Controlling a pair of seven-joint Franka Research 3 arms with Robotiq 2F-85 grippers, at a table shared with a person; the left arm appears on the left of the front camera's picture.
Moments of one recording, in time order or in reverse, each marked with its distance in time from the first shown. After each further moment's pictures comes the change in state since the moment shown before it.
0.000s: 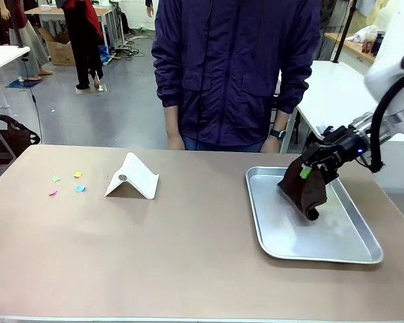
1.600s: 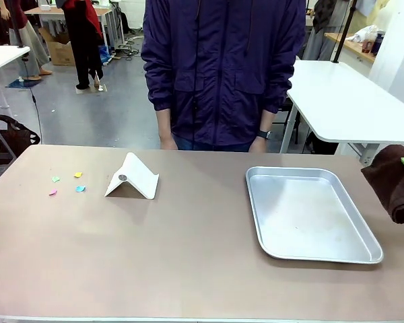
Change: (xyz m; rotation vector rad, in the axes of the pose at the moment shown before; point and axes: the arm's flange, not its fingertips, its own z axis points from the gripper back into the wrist) left arm 0.000 0.000 0.000 0.000 0.000 0.000; right arm -0.152 -0.096 0.116 0.780 -0.098 0.218
